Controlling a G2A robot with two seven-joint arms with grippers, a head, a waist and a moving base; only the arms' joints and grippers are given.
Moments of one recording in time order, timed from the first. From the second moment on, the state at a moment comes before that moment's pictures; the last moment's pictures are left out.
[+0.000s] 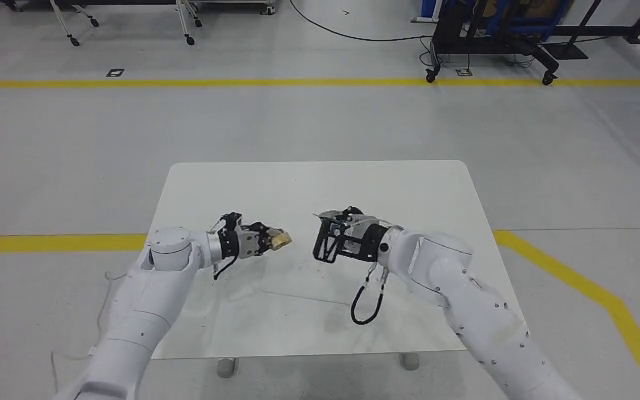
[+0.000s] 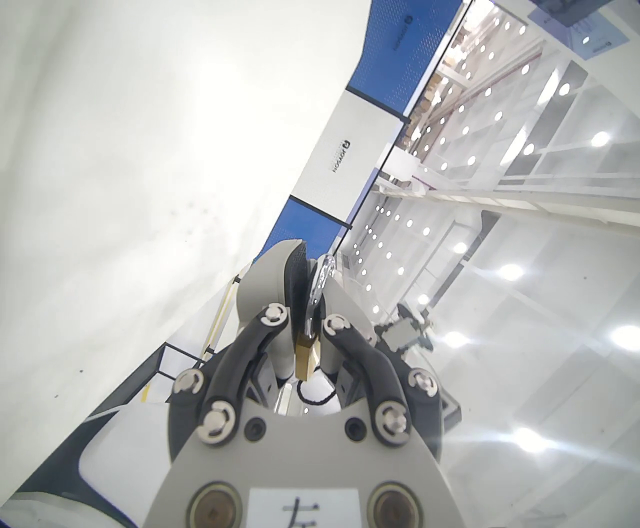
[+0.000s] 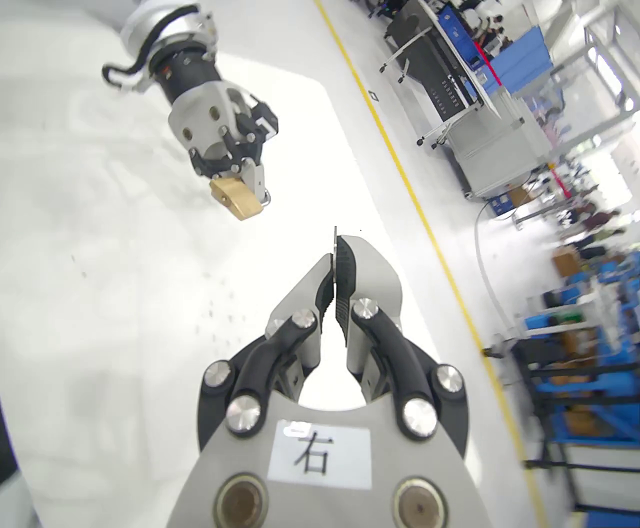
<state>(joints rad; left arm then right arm) 1.02 -1.17 -1.16 -1.04 -0.49 0.36 -1.02 -1.21 -1.17 1.02 -1.95 -1.70 -0.65 0.47</state>
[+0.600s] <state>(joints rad) 1.03 -1.19 -1.13 -1.07 -0.63 0.54 -0.90 -1.08 -1.20 0.78 -1.84 -2.01 -0.84 0.47</state>
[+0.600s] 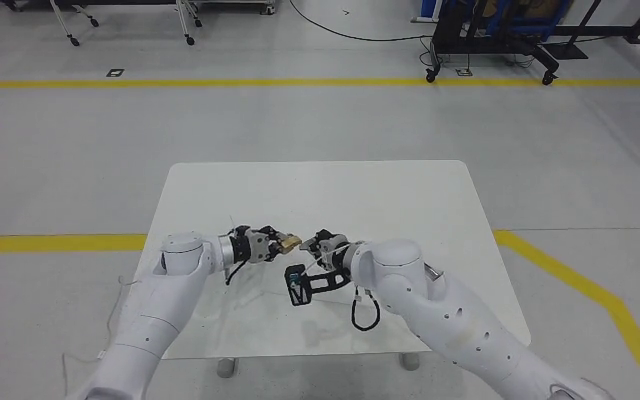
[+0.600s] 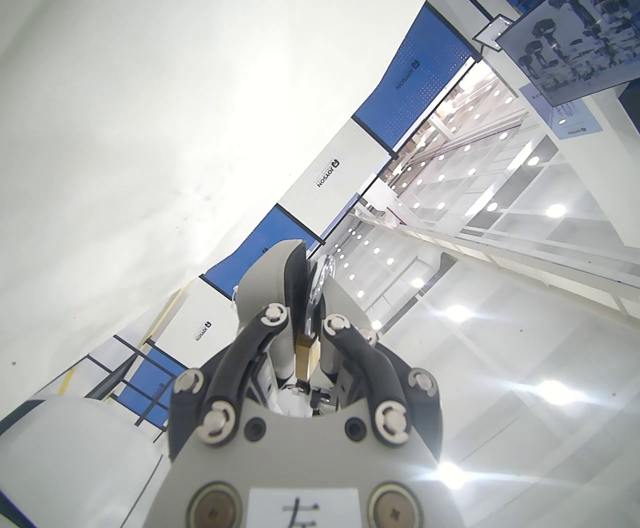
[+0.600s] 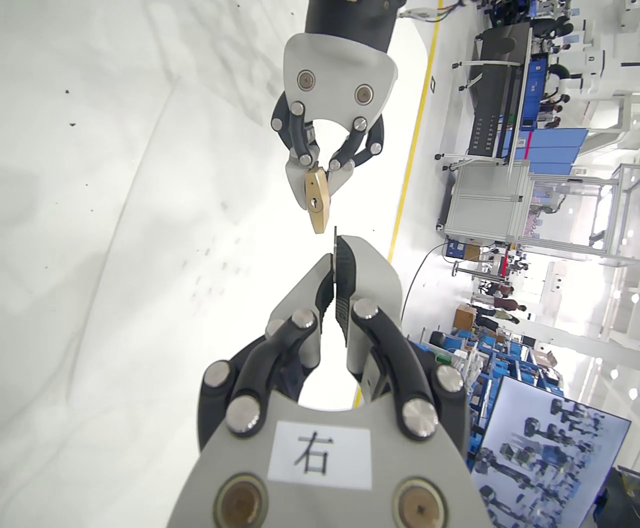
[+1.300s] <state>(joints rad) 1.01 -1.20 -1.09 -1.05 -0.65 0.52 -0.89 -1.02 -1.24 0.71 -1.77 -1.98 -0.87 0.54</state>
